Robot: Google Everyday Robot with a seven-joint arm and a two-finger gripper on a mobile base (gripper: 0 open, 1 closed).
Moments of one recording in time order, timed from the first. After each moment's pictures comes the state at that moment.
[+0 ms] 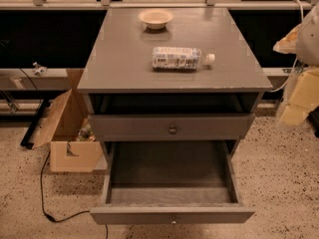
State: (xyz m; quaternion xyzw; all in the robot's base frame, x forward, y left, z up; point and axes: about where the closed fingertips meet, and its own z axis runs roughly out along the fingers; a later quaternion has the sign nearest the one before) arm 0.438 -0.216 0.979 -0.60 0.78 -0.04 0.16
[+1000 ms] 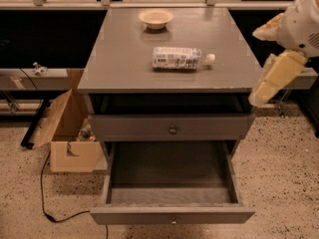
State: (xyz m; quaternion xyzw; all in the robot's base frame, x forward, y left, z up) arm 0.504 -0.198 0.974 -0.61 0.75 0.02 0.26
